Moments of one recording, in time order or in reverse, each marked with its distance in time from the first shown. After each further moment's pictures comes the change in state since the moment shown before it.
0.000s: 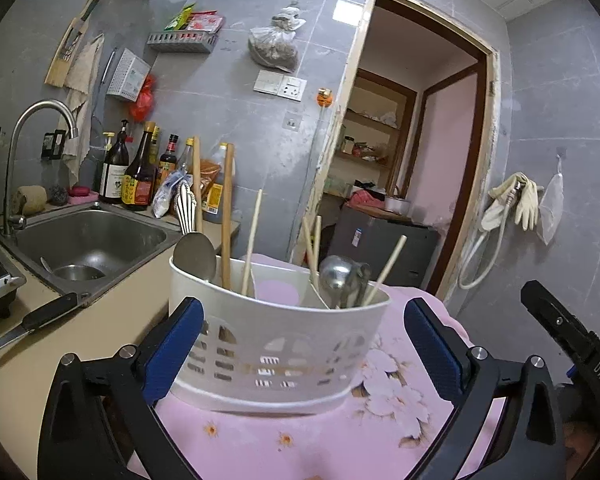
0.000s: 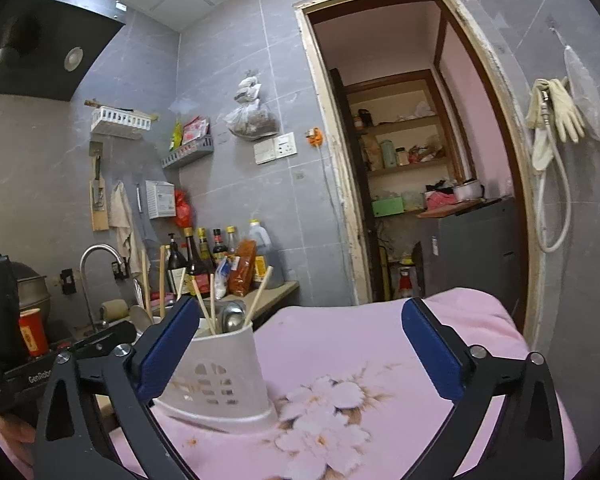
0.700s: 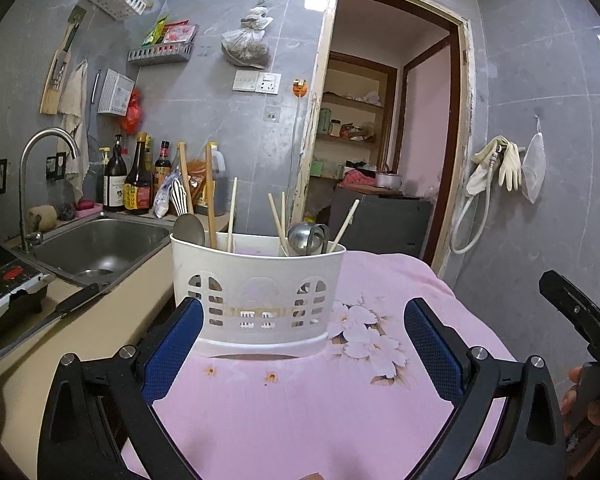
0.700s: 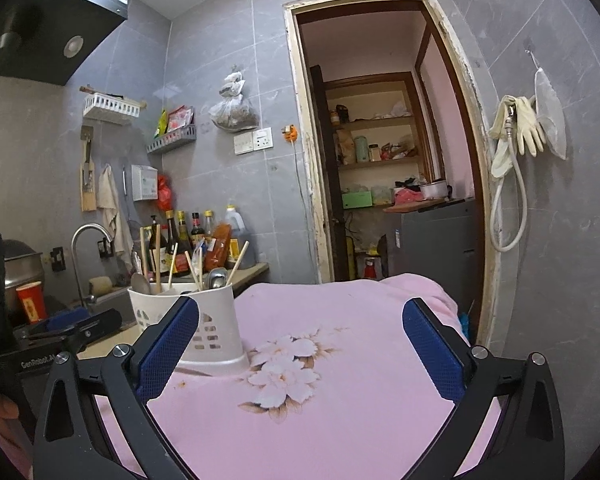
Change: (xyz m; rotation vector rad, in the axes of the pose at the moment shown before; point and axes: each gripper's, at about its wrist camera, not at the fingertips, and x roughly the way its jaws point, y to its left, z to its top) left arm -0.051 -0.041 -0.024 0.115 0.049 0.015; right arm -0.085 -0.003 -0.003 -0.051 0.046 -0.109
